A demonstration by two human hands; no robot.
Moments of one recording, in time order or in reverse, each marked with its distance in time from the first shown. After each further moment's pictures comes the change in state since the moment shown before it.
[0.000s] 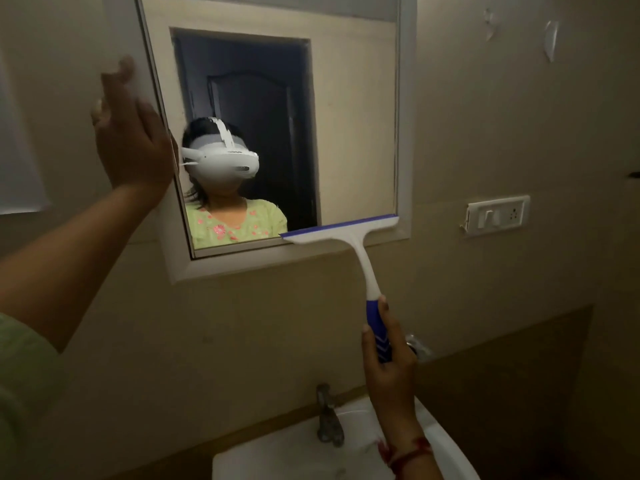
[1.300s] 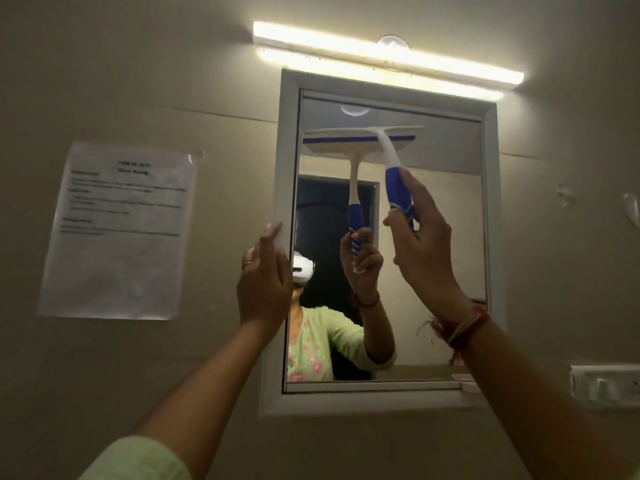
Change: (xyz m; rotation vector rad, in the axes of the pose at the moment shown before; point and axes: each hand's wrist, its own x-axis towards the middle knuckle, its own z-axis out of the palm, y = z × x) left_hand 0.003 -0.003 -0.005 -0.069 -0.030 -0.050; right_hand 0.241 -0.230 0.105 0.113 -0.042 -0.651
